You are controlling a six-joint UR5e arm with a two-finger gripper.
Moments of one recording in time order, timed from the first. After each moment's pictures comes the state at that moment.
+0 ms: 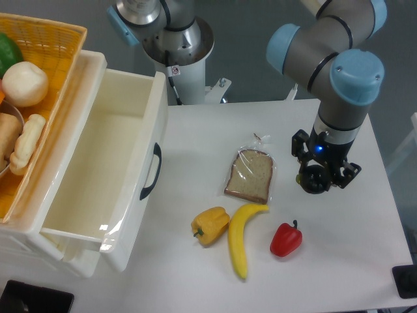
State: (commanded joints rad) arm 2.71 -1.97 -1.41 -1.24 1.53 1.46
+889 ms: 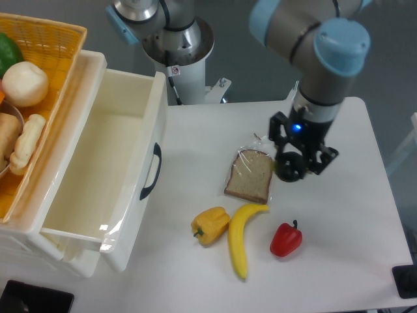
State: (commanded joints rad) arm 2.63 -1.71 -1.50 -1.37 1.24 1.43
